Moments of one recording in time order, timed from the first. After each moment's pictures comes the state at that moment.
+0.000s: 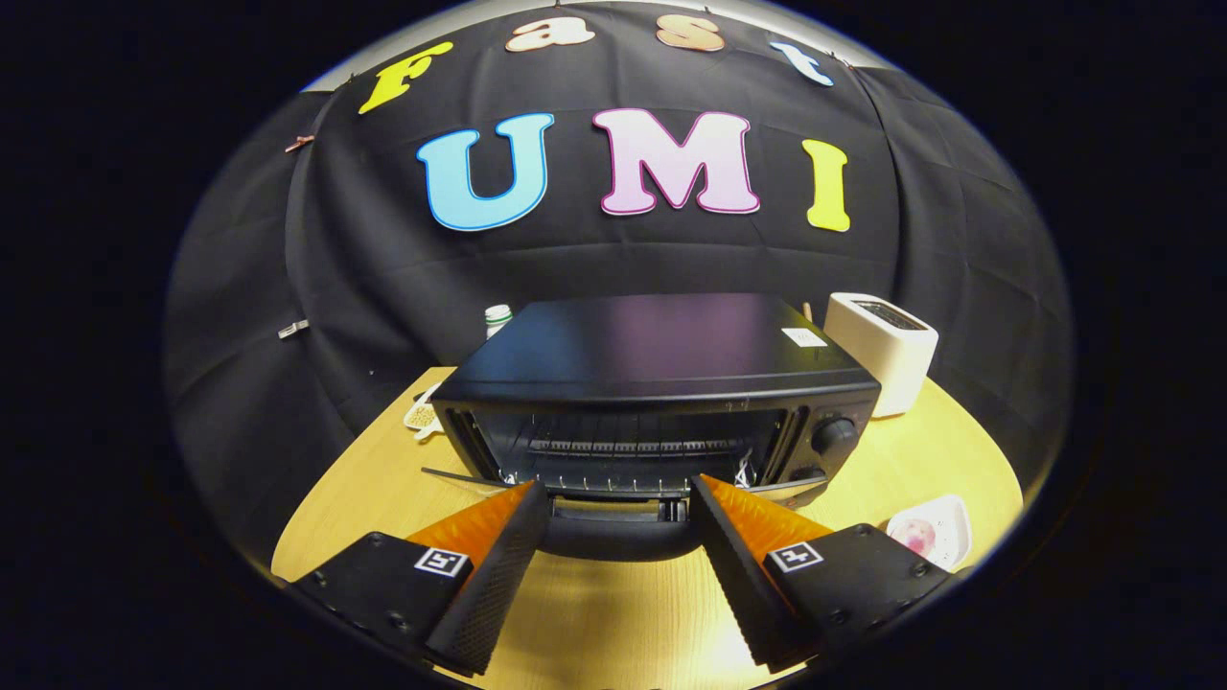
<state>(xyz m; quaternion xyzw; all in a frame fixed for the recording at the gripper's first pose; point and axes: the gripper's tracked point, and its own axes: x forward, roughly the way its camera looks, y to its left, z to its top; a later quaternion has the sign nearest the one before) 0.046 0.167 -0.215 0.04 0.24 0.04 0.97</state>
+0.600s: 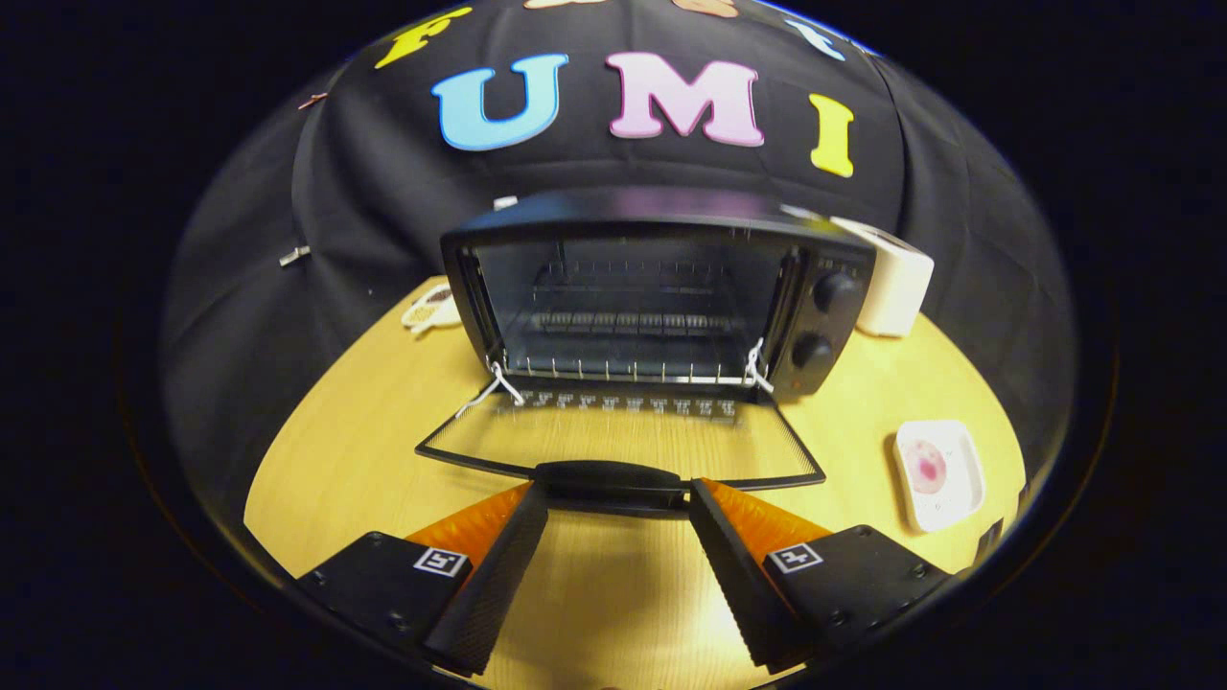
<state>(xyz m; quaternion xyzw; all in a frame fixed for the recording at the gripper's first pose) -0.039 0.167 -0.313 0.02 0.37 0.03 0.93</state>
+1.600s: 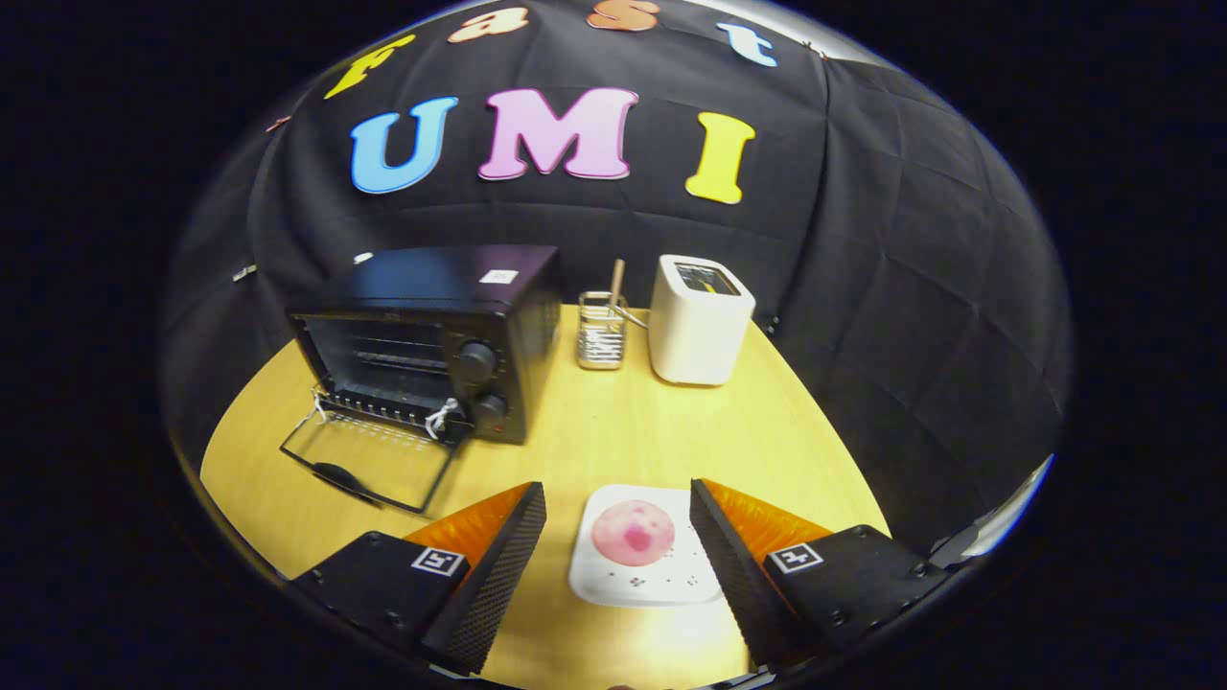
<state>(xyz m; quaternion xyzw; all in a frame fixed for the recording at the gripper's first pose) -0.034 -0.152 -0.216 -0.03 0.32 -0.04 0.95</state>
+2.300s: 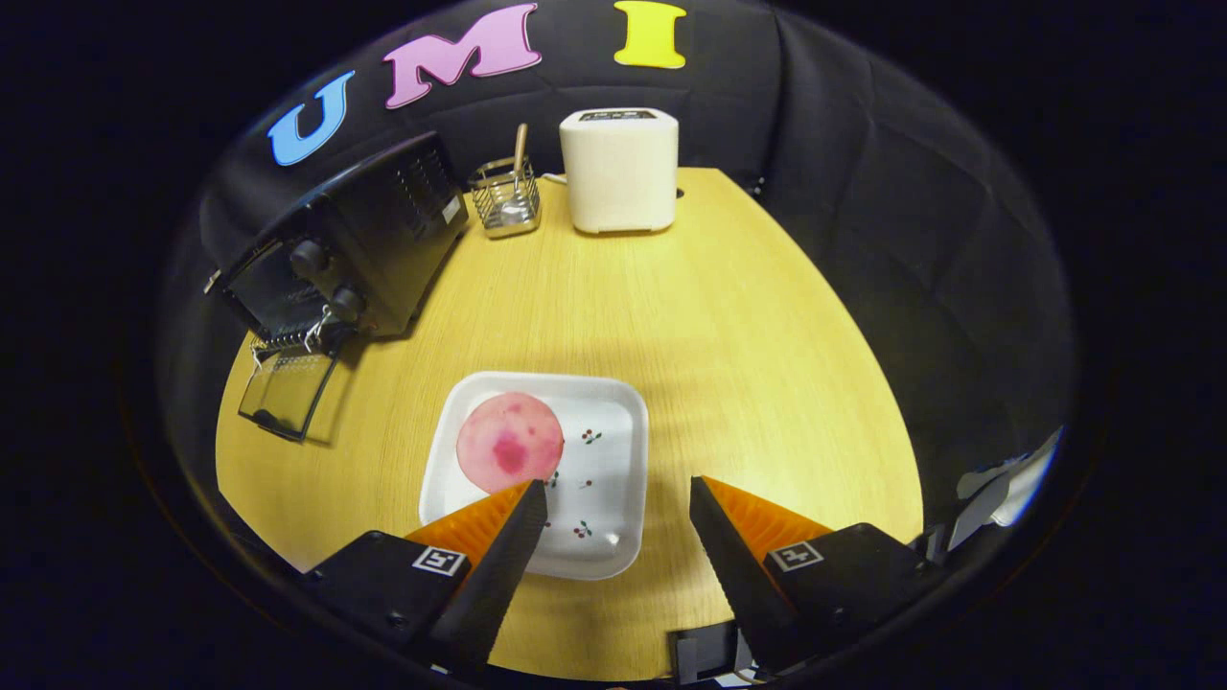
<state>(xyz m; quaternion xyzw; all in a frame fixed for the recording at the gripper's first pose) -0.050 -0.244 -0.345 0.03 0.49 -0.03 0.87</state>
